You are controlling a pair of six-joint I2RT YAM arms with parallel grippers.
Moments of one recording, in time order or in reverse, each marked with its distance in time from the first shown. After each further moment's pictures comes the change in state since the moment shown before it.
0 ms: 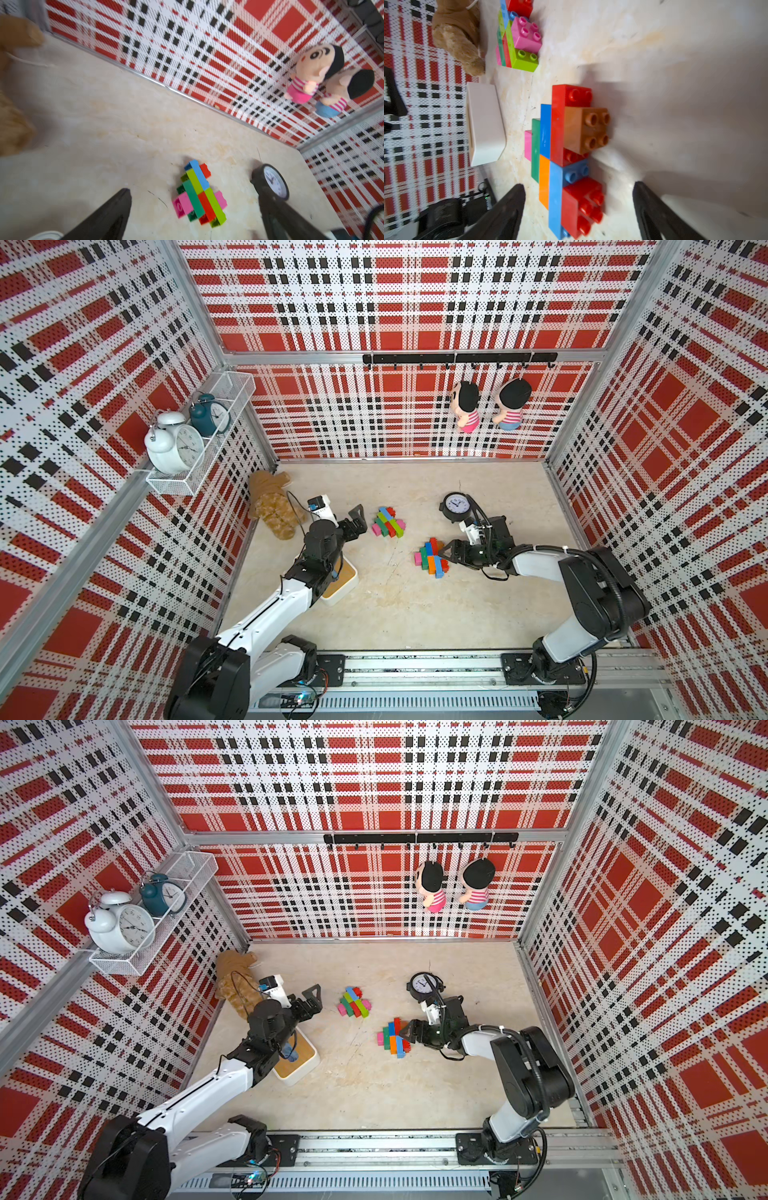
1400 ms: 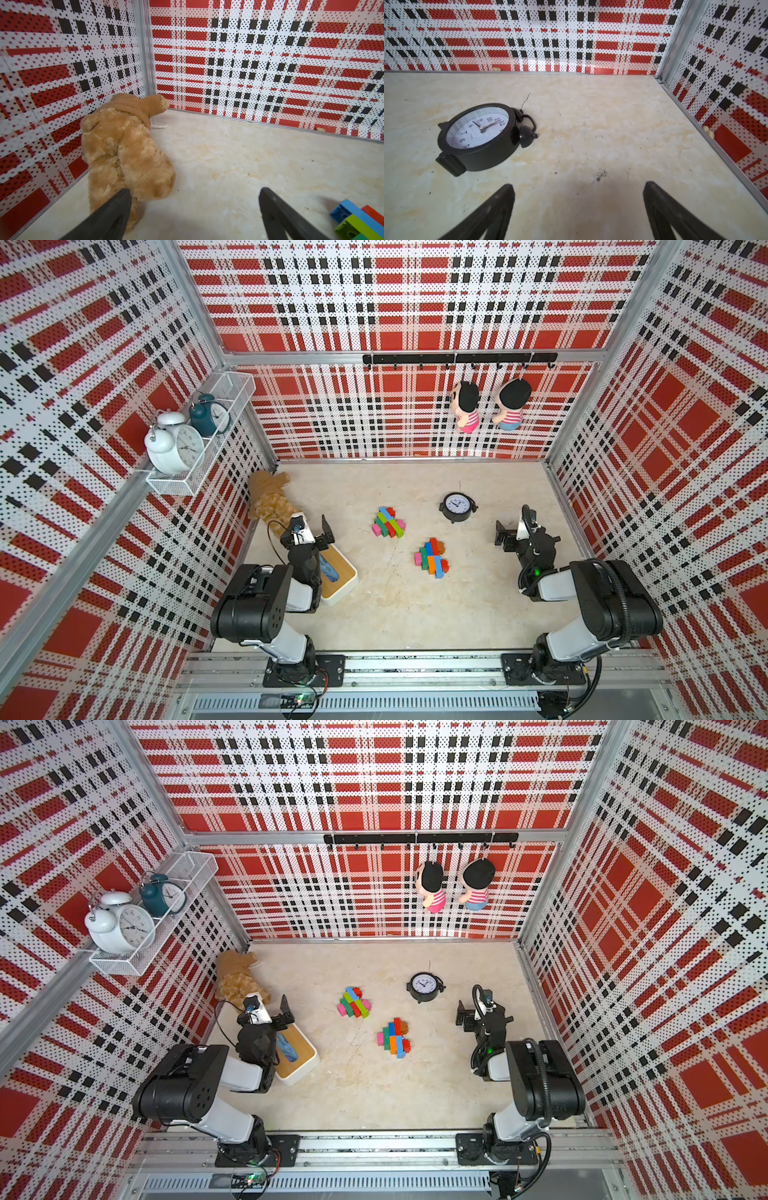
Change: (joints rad) left arm 0.286 0.506 -0.297 0.997 -0.033 0.495; right arm -0.303 -0.002 -0.348 1.011 0.587 -0.546
